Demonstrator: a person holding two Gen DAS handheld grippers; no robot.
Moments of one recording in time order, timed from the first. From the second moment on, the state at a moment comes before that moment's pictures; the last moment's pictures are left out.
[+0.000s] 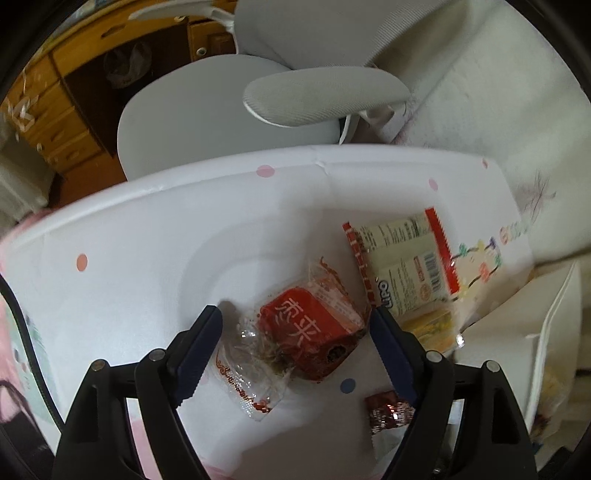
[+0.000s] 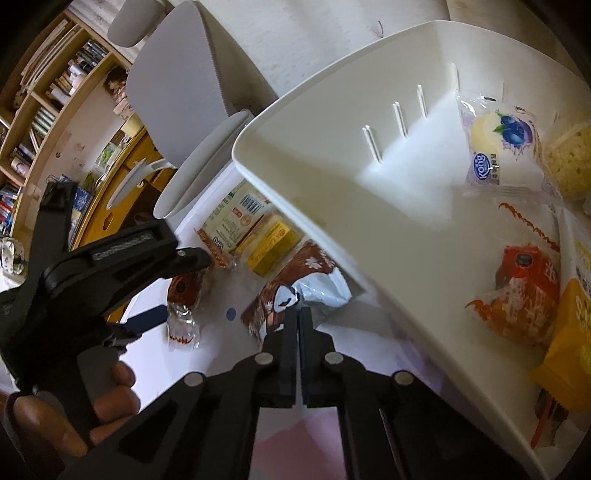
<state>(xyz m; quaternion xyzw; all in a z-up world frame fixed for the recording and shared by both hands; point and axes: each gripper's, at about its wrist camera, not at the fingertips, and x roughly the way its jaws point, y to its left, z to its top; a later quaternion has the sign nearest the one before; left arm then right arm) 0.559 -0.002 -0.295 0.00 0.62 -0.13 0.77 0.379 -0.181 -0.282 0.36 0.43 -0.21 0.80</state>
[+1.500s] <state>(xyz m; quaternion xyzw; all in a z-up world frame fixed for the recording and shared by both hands) 0.442 -0.069 -0.144 0.01 0.59 -0.25 0.77 0.239 -0.201 -0.162 0.35 0.36 -0.17 0.85</state>
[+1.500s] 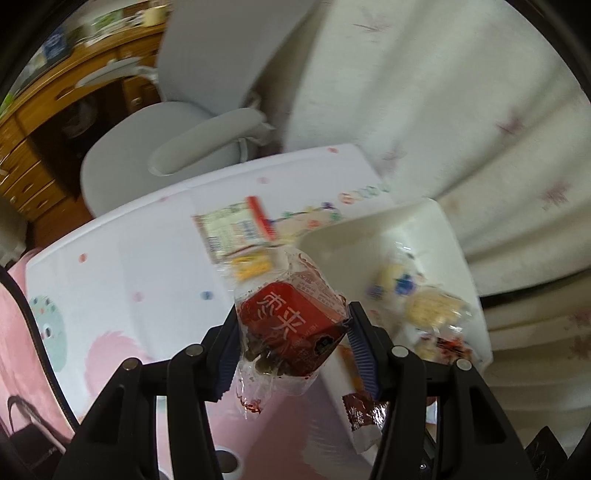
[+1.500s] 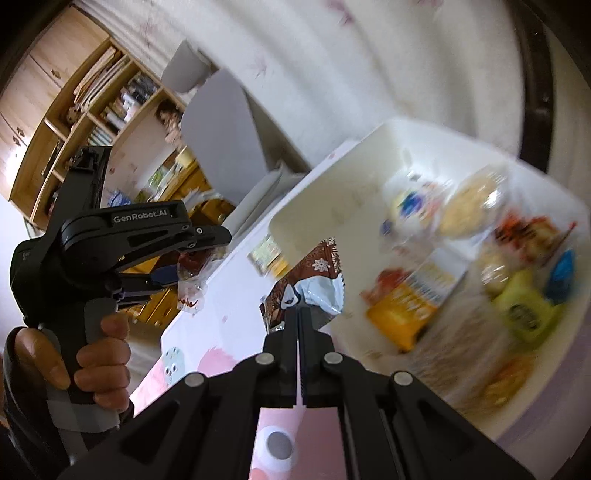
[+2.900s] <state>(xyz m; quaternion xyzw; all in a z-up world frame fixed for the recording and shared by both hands) 0.464 -0.025 -0.132 -0.02 0.61 -0.18 0.77 0.247 -0.225 -0.167 0.36 0.44 -0.16 0.81</state>
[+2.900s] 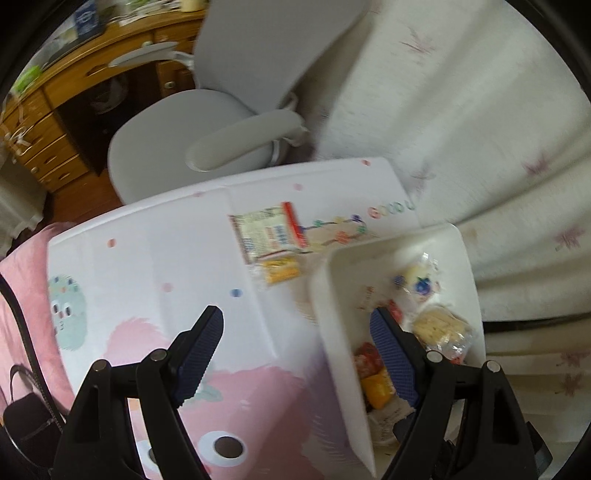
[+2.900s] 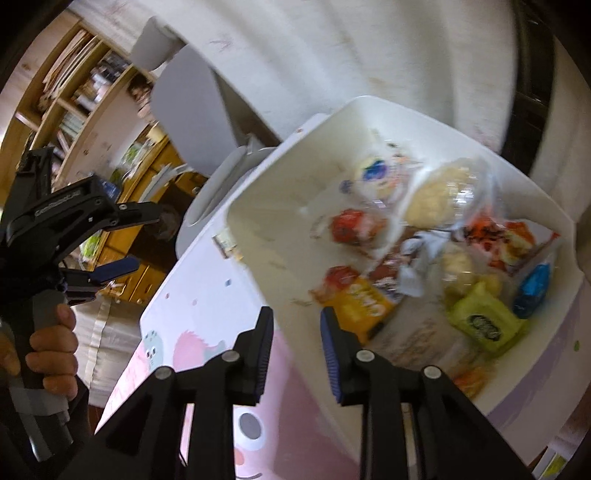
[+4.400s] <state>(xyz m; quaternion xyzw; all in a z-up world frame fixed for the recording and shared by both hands) 0.602 -0.043 -0.261 0.05 0.67 -0.21 0.71 0.409 -0.165 -0.281 0.38 0.35 -0.35 0.78</state>
